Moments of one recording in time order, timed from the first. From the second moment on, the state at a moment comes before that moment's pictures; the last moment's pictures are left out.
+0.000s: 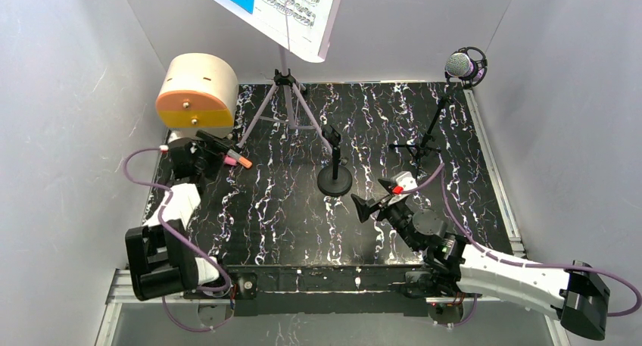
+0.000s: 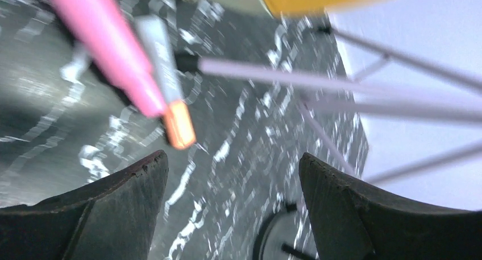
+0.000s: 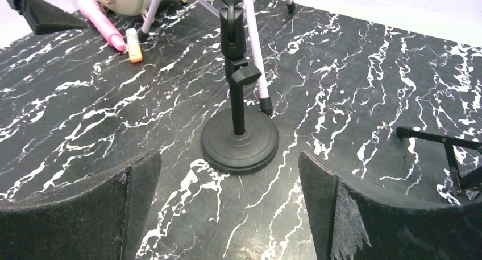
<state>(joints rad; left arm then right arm) 0.24 1.30 0.63 0.11 0.22 -0.93 1.11 0.65 0.21 0.46 0.49 0.06</state>
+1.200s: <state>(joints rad) -0.60 1.49 0.55 0.77 0.41 -0.38 1.11 0.43 0.20 0.31 0.38 -0.04</state>
